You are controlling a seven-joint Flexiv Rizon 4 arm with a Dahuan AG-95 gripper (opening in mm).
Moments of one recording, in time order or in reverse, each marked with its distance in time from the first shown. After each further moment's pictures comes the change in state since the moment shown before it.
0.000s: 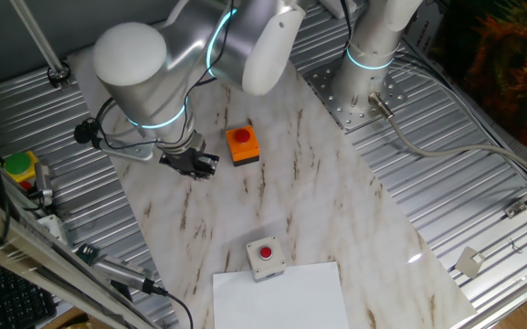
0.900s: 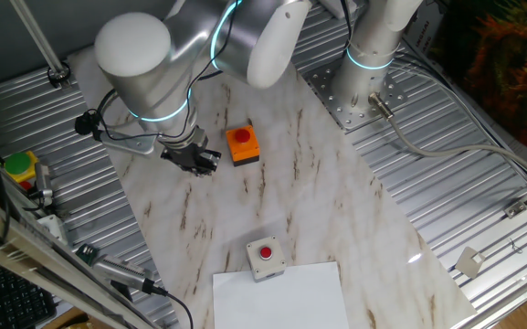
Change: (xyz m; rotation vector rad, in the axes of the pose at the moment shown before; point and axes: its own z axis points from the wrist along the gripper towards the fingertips) arm 0.005 0.003 -0.006 0.013 0.009 0.010
